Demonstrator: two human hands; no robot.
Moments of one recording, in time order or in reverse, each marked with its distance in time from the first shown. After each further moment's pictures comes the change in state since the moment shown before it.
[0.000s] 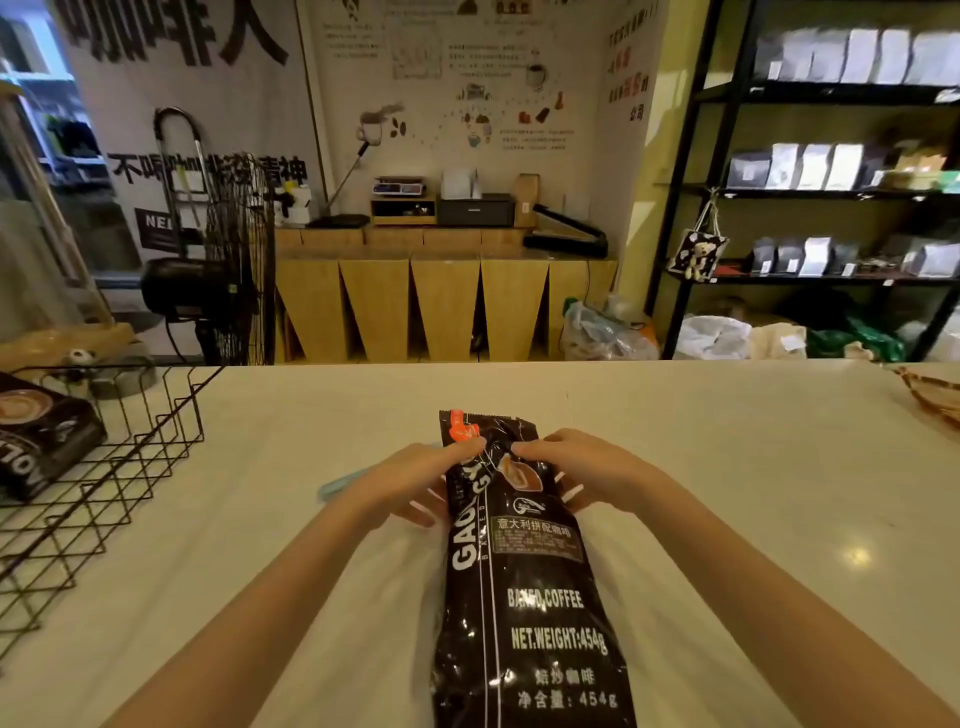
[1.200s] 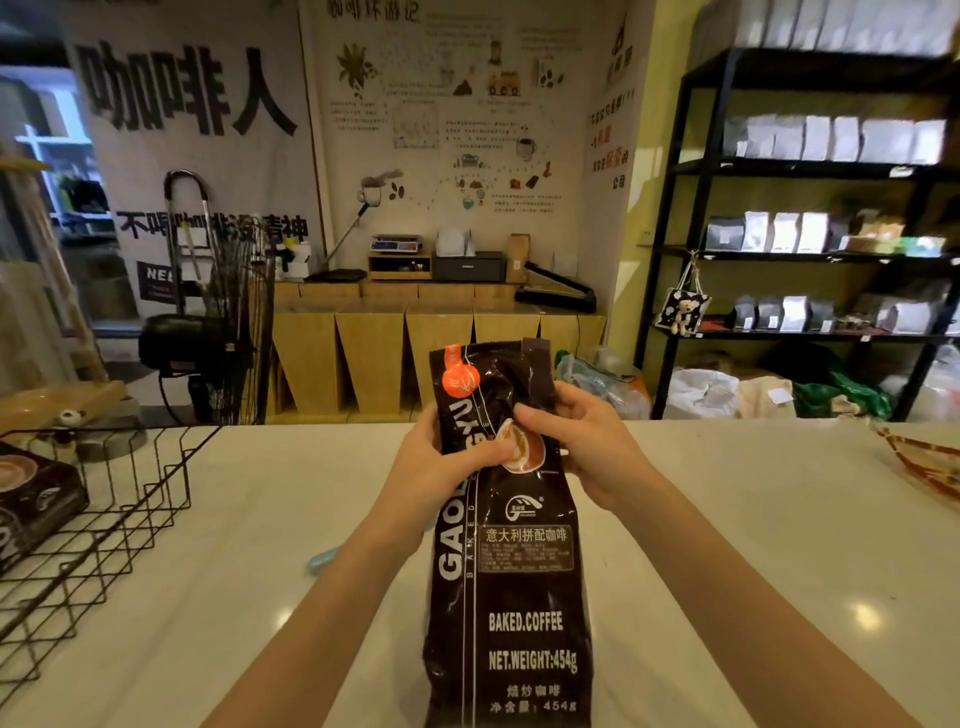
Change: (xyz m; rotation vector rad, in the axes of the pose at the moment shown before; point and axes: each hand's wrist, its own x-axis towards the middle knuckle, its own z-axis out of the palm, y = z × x) left_hand -0.028 0.064 -0.004 -0.590 0.259 0.500; right_hand -0.021 -0.058 -0.028 0.529 0.211 -0.571
